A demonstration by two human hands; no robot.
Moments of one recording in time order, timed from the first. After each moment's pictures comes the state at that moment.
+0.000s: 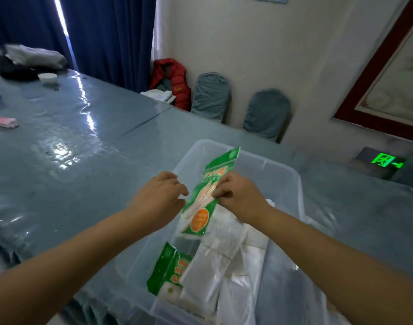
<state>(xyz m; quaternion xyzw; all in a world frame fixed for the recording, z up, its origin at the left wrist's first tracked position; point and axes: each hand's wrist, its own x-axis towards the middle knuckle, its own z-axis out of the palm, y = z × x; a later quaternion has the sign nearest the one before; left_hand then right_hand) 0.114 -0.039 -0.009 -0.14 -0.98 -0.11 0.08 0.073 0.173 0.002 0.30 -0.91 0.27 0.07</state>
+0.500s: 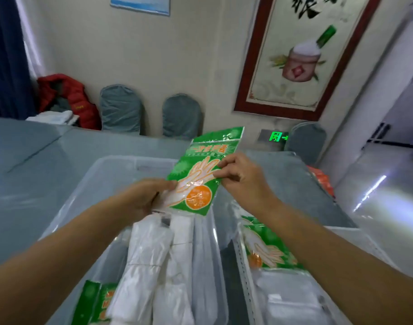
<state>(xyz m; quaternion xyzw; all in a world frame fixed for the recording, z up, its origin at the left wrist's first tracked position) 0.078 0.119 0.033 -0.02 -0.62 -0.72 -0.32 0.149 0.330 0.071 0.13 -0.89 0.33 0.29</state>
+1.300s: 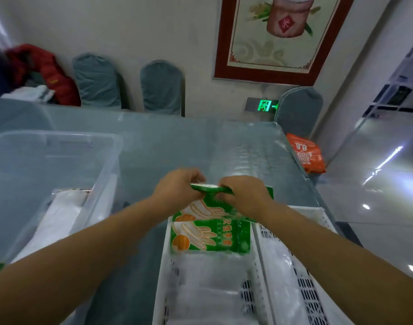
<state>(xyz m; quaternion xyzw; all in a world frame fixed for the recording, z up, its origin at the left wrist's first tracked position) 0.133 0.423 -0.013 -0.24 -0.90 -0.36 -0.05 0.187 0.608 -0.016 0.09 -0.99 0.10 0.08</state>
